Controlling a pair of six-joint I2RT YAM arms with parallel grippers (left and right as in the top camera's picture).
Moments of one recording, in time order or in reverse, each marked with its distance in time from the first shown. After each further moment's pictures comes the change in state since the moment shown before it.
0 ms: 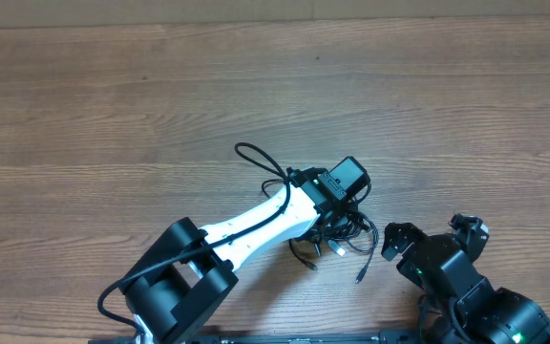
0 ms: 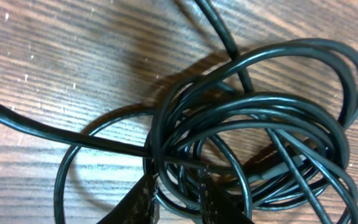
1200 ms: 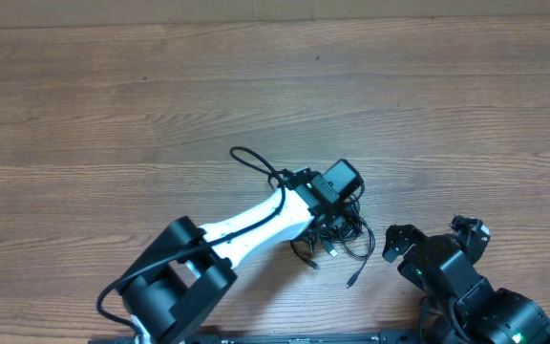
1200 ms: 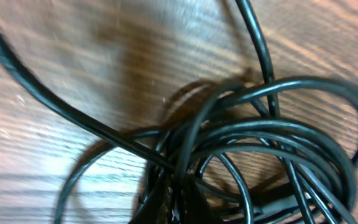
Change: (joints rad) left arm 0.026 -0.017 -0.069 0.097 -0.025 0.055; right arm 0.000 0.000 0.000 -0.022 0.002 0.000
